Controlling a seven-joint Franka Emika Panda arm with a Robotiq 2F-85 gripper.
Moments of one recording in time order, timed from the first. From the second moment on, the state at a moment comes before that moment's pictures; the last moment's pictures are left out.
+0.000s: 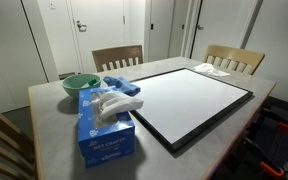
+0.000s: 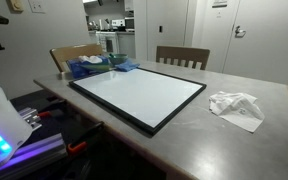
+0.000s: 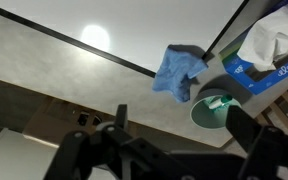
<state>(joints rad) 0.14 -0.35 0.13 -2.37 -0.07 2.40 -0.05</state>
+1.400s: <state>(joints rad) 0.14 0.18 0.10 -2.02 0.13 2.54 -0.23</state>
